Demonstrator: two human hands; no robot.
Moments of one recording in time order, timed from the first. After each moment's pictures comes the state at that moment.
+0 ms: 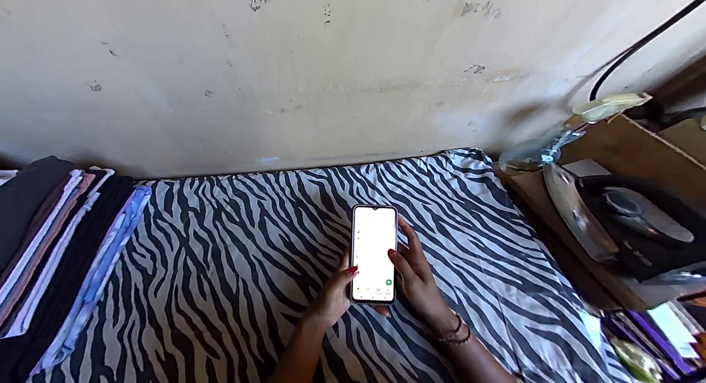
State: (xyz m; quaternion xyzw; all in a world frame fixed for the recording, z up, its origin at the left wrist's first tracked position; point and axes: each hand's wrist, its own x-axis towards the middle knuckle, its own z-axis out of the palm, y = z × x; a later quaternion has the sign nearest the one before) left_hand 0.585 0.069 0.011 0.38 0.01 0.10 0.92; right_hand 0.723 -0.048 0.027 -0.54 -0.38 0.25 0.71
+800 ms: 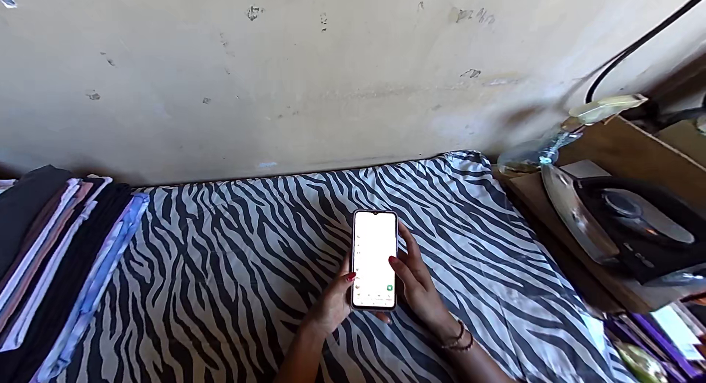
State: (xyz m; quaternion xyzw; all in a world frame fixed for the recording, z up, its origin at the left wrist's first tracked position) left_hand 0.585 0.070 0.011 0.37 0.00 0.09 0.92; right_hand 0.724 -0.051 0.024 -0.55 -0.39 0.26 0.69
